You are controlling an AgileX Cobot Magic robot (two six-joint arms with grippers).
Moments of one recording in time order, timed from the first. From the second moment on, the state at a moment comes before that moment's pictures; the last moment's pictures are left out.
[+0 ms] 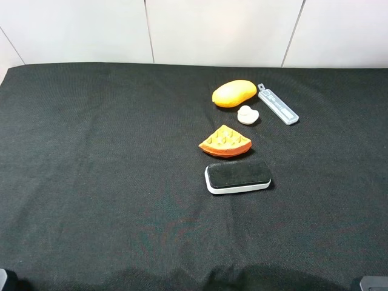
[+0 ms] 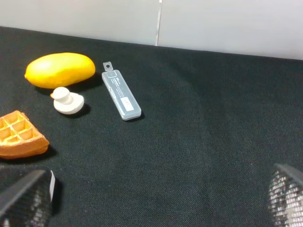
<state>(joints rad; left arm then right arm) -0.02 0.02 -0.49 0.05 1.06 0.12 -0.09 -0.01 -0.50 0.18 1.04 -0.21</state>
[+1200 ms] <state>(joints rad) -0.01 0.00 -0.49 0.04 1.06 0.00 -0.09 -0.01 -0.50 0.19 1.04 -0.21</state>
